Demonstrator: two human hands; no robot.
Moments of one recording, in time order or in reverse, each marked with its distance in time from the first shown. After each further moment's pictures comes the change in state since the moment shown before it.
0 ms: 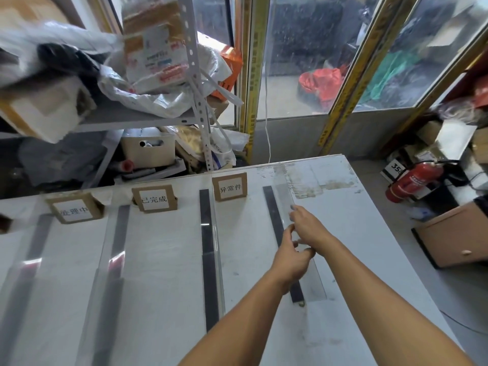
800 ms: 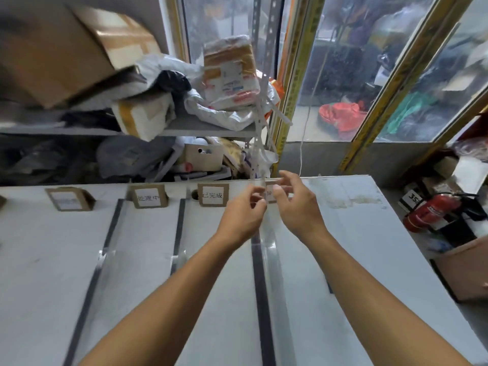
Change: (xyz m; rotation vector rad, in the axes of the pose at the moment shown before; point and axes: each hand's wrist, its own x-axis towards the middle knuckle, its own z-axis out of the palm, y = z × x) left_hand -0.155 0.049 -0.213 0.351 0.377 0.559; right_hand -0.147 -0.148 0.116 -0.055 0.331 -0.686
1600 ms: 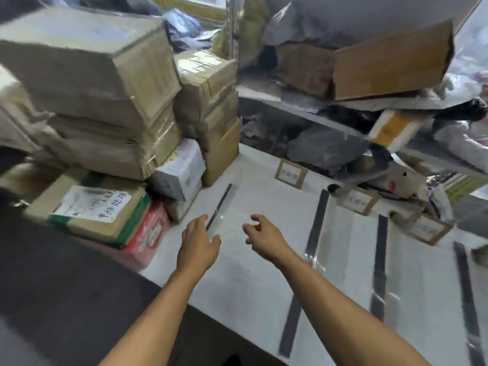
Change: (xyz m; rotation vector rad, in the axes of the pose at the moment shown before) left_hand -0.290 -0.320 -0.454 0.262 0.543 -0.660; right_hand -0.196 -0.279 0.498 0.003 -0.882 0.178
